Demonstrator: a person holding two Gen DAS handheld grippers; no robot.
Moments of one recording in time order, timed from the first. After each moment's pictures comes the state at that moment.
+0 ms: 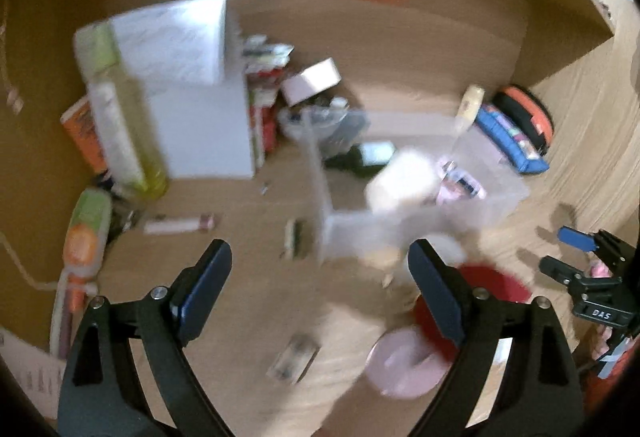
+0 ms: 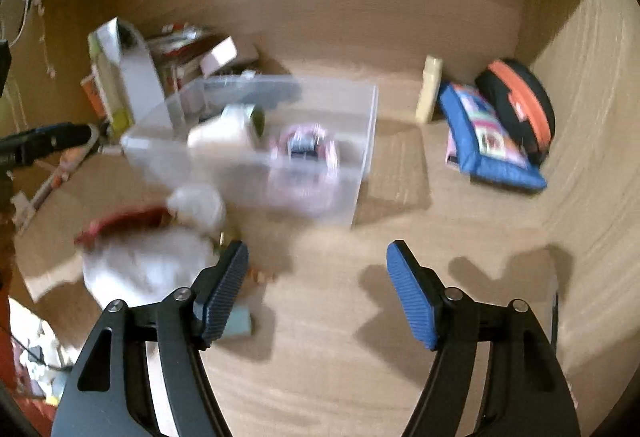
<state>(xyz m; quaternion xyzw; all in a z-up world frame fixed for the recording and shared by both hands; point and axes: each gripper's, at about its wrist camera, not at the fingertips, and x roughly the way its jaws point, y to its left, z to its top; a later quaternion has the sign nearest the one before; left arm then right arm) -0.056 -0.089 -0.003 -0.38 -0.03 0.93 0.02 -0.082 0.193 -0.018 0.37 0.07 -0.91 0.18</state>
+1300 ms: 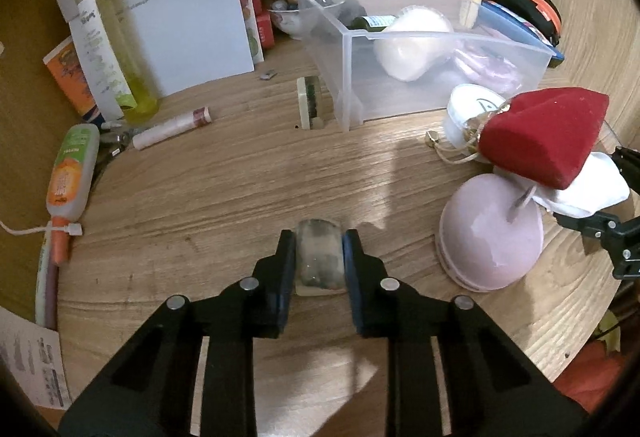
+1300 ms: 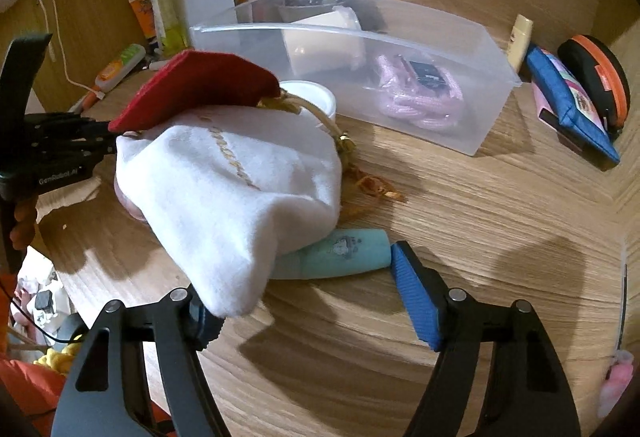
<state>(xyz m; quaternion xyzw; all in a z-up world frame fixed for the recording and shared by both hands) -0.028 -0.092 -0.088 -0.45 0.05 0.89 0.03 -0.051 0.135 -0.072 0.43 0.11 -0.86 0.24</state>
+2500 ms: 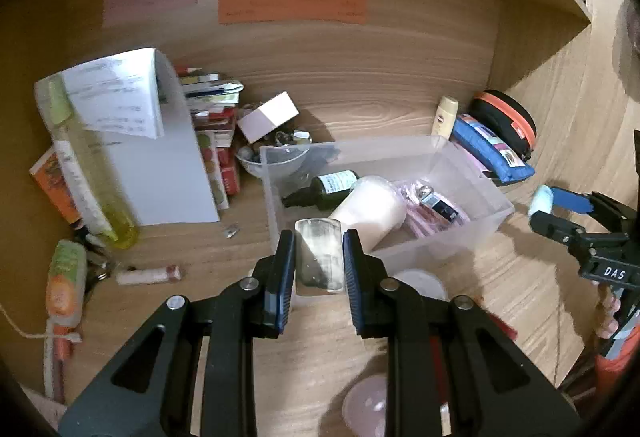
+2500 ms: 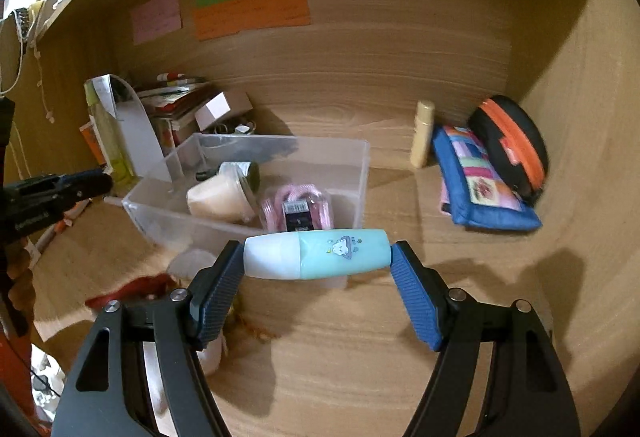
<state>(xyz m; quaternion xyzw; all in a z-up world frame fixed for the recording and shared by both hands) -0.087 -0.055 0.007 -0.33 0.00 0.94 0.06 -0.110 0.188 0.016 0.31 0.03 -0.93 0.18</state>
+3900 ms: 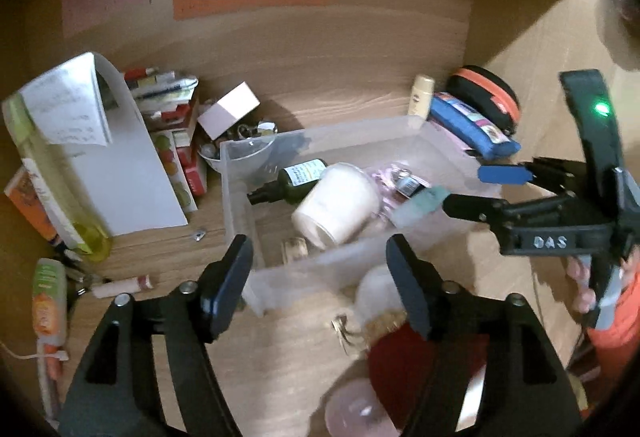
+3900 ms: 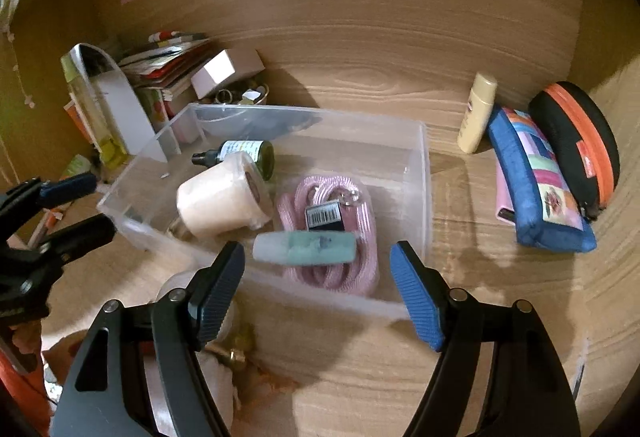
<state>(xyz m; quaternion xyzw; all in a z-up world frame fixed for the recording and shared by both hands) -0.087 -0.030 -0.001 -0.34 0.03 0.93 0.10 -0.166 0.147 -0.005 0.39 0.05 -0.90 0.20</state>
